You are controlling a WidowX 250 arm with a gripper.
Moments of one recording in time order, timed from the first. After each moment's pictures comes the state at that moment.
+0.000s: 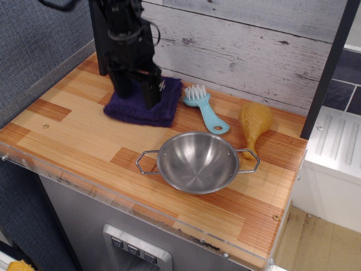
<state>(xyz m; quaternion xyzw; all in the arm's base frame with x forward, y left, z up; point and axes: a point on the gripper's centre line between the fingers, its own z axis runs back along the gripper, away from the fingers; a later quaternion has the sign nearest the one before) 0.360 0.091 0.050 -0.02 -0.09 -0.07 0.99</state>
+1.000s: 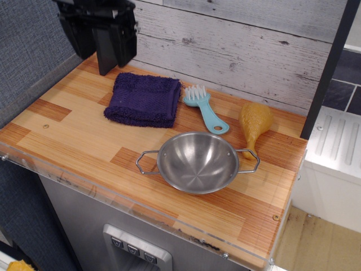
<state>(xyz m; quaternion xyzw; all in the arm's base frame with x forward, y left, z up) 0.288 0.087 0.136 -0.03 -0.07 0.01 1.00</state>
